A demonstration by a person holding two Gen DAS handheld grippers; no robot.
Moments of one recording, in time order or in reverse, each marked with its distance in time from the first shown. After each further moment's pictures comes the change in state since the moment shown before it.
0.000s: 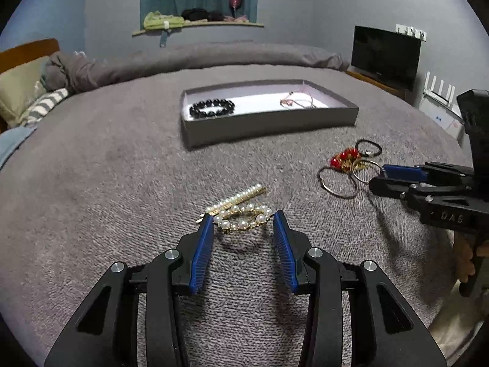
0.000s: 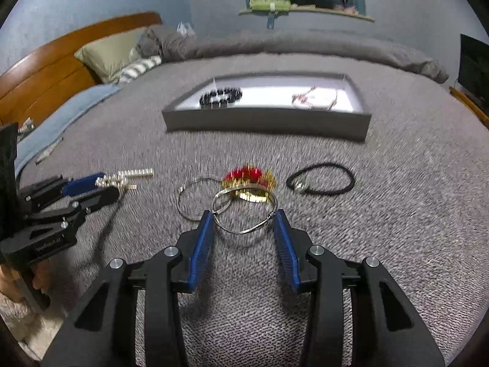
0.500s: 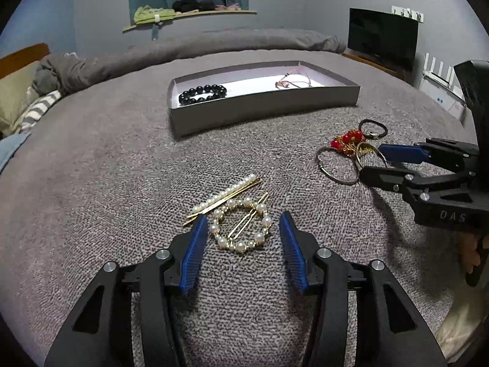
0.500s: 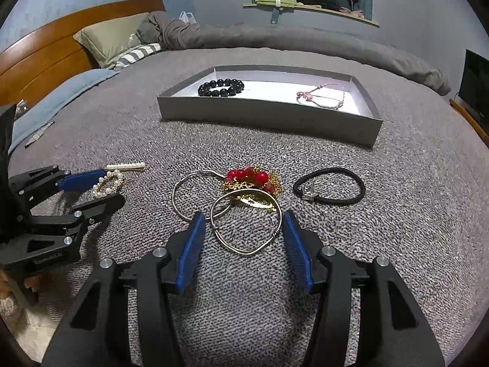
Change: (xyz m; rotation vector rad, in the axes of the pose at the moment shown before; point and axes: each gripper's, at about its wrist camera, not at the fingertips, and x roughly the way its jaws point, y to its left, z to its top) left arm 0.021 -0.006 -0.001 0.046 0.060 0.007; right arm 0.016 0.010 0.002 -0.069 0.017 -0.051
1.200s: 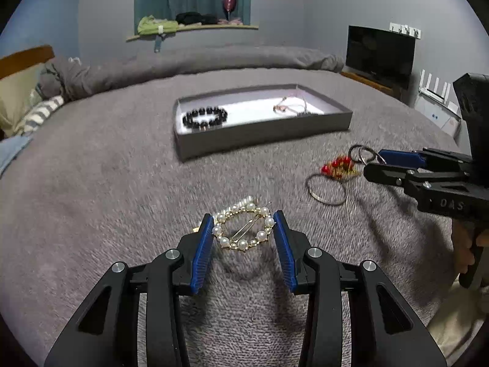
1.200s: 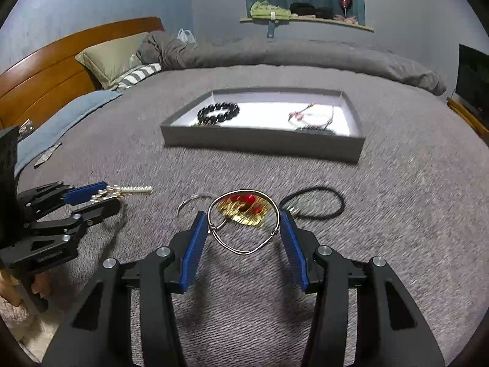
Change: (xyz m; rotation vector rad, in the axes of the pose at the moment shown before) left arm -0.028 0.000 0.012 -0.014 -0.088 -0.008; right arm -0.030 -0.020 0.013 0.049 -0.085 0.026
